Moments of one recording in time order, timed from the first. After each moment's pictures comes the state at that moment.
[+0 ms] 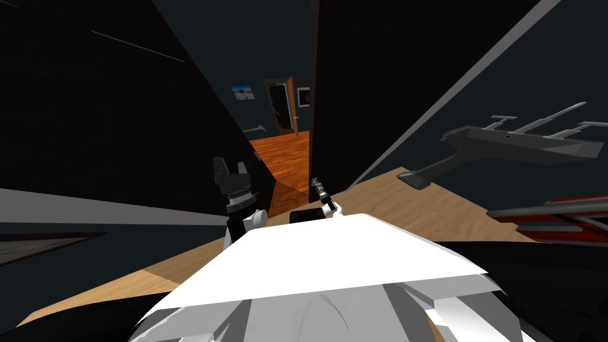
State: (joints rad) arm -0.01 -0.01 0.16 -0.82 0.08 -0.75 -0.06
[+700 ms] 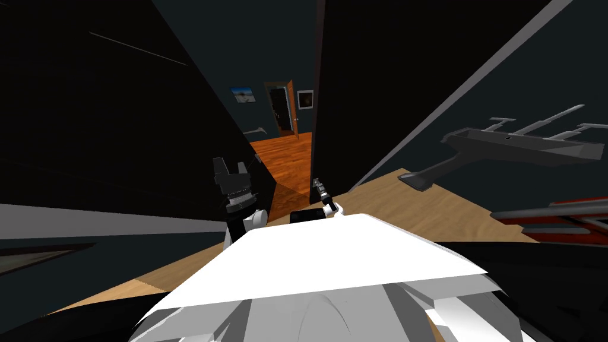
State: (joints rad) arm 0.00 -0.02 0.15 -0.82 0.07 -0.74 -0.05
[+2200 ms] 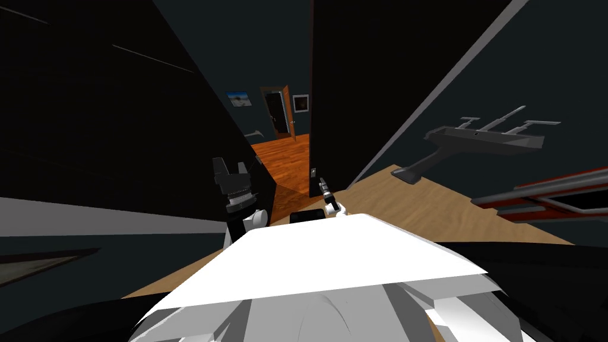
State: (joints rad) arm 0.01 -0.04 0.10 -0.83 0.04 -0.75 -0.04
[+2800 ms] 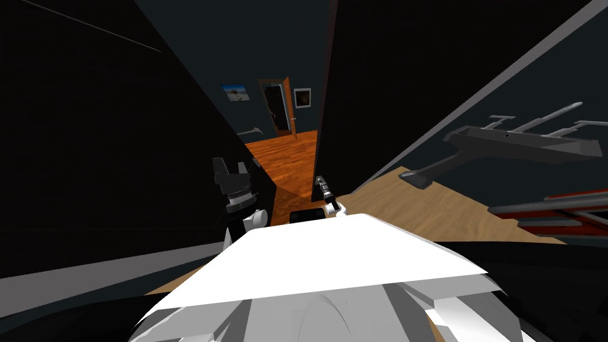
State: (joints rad) arm 0.00 -0.04 0.09 -0.81 0.04 -0.77 -0.03
